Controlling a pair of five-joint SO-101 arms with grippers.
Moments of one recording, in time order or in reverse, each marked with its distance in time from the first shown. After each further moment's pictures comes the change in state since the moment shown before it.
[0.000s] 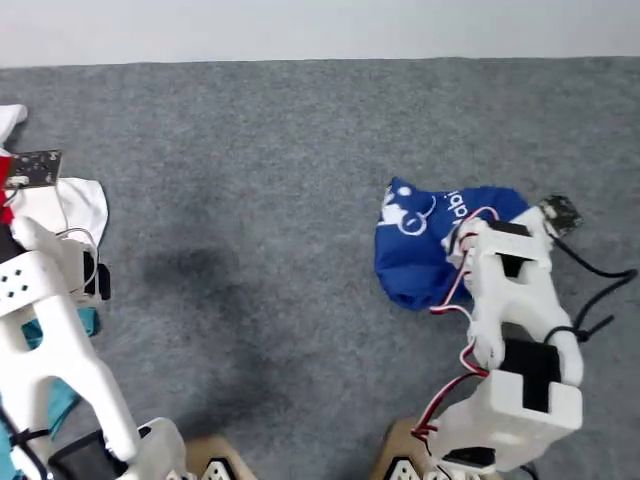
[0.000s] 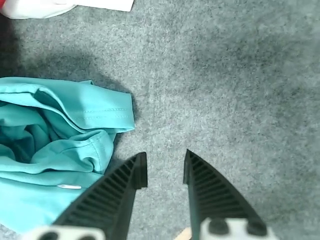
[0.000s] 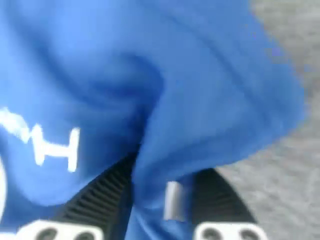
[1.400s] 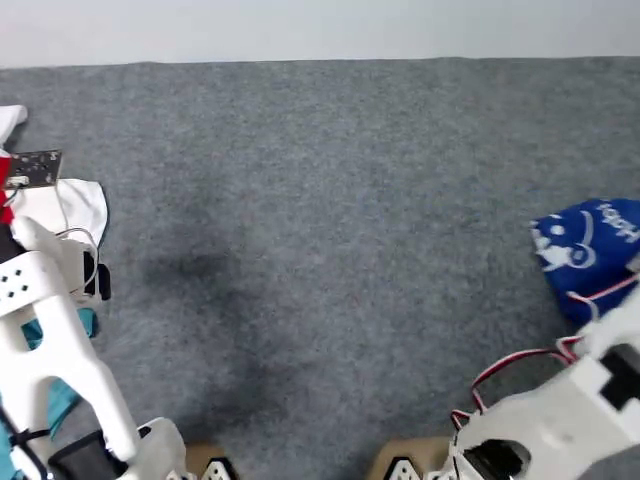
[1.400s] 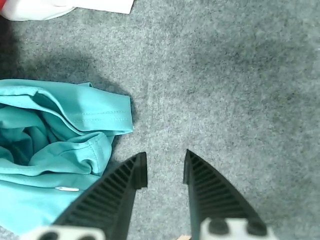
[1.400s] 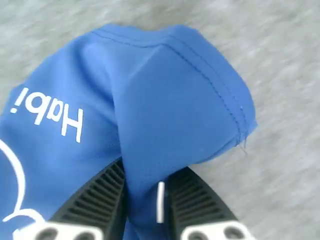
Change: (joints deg) left arm 0.0 0.0 0.0 0.0 0.0; right arm 37.9 12.4 -26.8 -6.9 52.7
